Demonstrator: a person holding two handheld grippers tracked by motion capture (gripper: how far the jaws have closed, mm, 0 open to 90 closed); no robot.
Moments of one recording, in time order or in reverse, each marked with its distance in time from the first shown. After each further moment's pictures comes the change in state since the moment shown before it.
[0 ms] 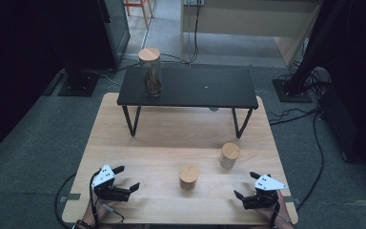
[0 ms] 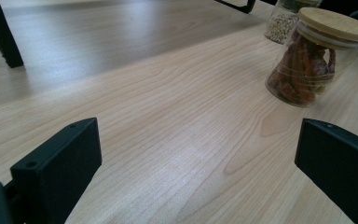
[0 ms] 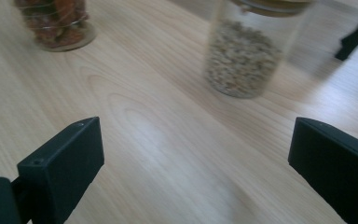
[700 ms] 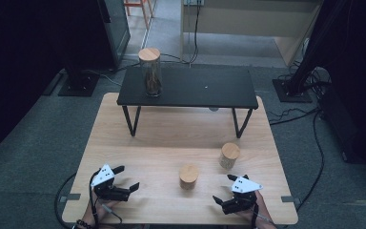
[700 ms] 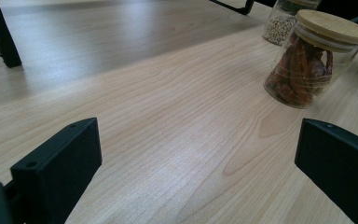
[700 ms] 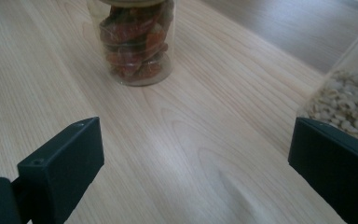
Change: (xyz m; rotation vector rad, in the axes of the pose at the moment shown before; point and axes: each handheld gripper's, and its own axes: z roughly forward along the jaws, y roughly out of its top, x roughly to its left) left arm 0.003 -0.001 0.000 -0.005 -0.006 -0.007; right arm 0.032 0.033 0.032 -0.001 0.121 -0.052
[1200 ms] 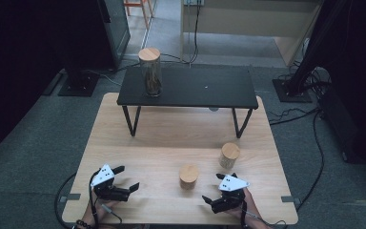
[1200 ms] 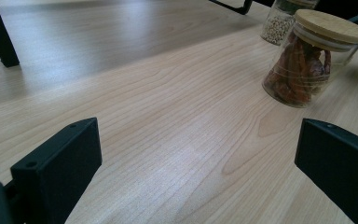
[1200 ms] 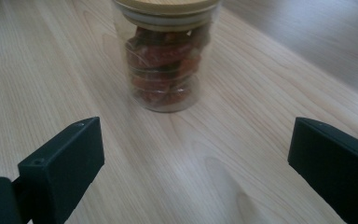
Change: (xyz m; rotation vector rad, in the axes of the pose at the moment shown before) left arm 0.001 0.000 0.000 0.002 -0.006 0.001; right arm 0.010 0.018 0.028 0.007 0.051 -0.023
